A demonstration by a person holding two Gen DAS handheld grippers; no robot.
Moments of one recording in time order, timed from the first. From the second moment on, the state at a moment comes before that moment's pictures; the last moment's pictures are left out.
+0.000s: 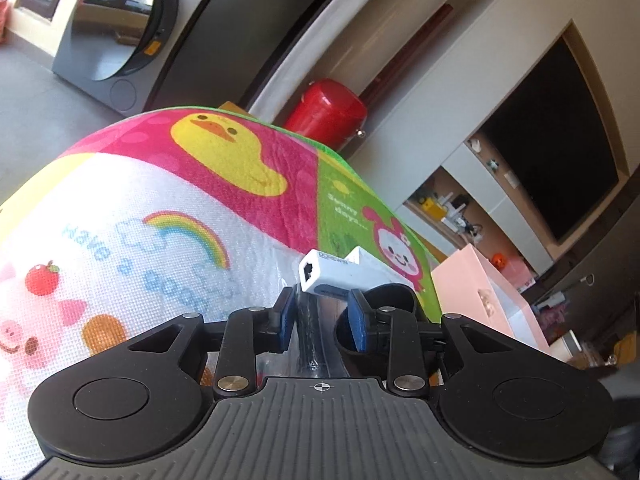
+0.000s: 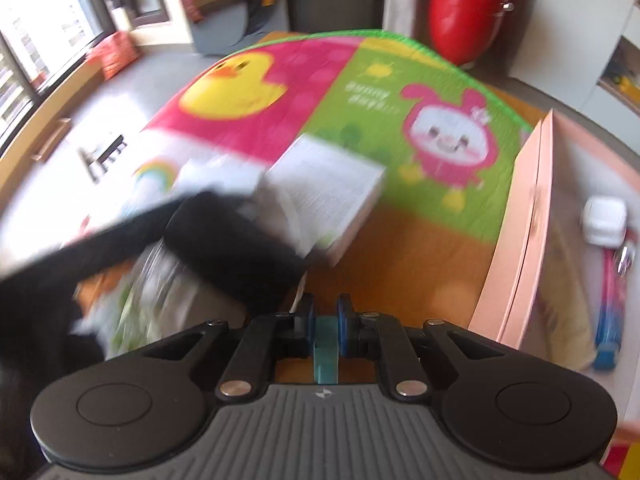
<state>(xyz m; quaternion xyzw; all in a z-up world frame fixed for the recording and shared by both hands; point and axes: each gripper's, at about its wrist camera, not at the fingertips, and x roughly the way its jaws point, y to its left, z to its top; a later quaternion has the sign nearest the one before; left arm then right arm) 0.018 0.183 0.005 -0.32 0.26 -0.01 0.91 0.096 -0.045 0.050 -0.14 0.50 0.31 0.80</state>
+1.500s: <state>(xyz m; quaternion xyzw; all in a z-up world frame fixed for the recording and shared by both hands) -0.011 0.106 0.043 -0.14 0.32 0.02 0.94 -0.051 -0.189 0.018 -0.14 0.27 0.27 0.91</state>
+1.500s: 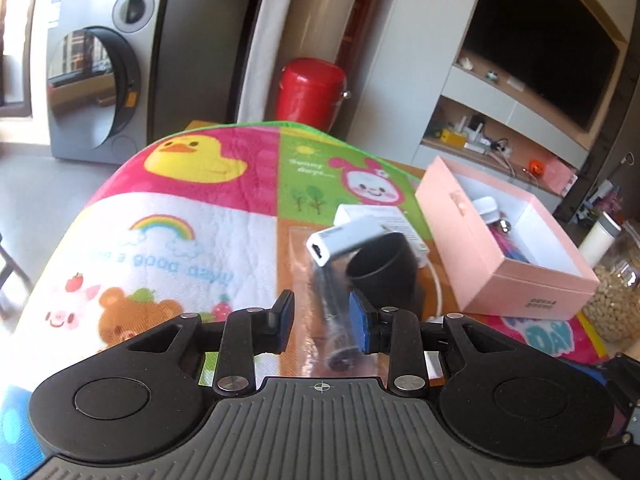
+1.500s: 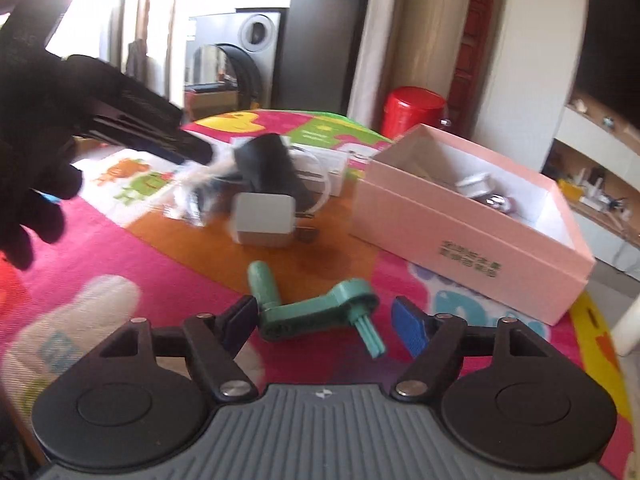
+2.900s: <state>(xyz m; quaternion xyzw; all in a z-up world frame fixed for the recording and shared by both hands) -0.006 0.051 0.043 -0.04 0.32 -0.13 0.94 -0.023 -0.229 0.006 -0.05 0.33 0.23 0.92</state>
